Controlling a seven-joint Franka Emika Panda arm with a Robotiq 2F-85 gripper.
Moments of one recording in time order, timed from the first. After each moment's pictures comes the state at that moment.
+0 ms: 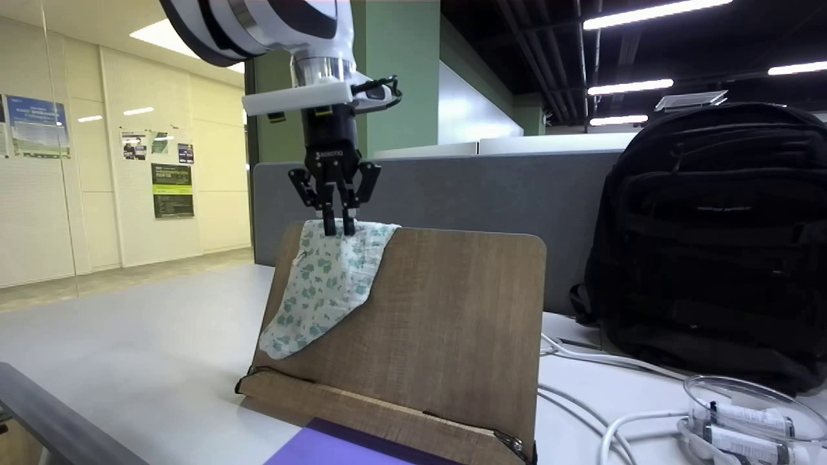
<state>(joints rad) 0.01 -0.12 -0.01 -2.45 -0.09 2.38 -0.16</state>
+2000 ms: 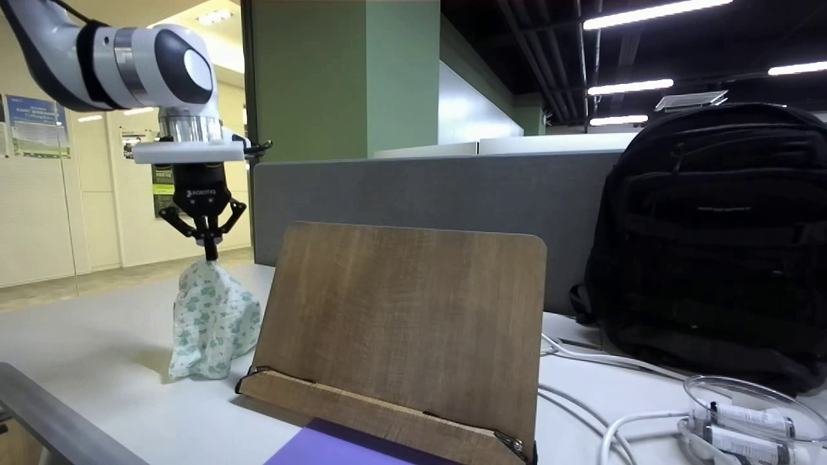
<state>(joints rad) 0.28 0.07 0.23 -2.39 -0.13 2.50 -0.25</state>
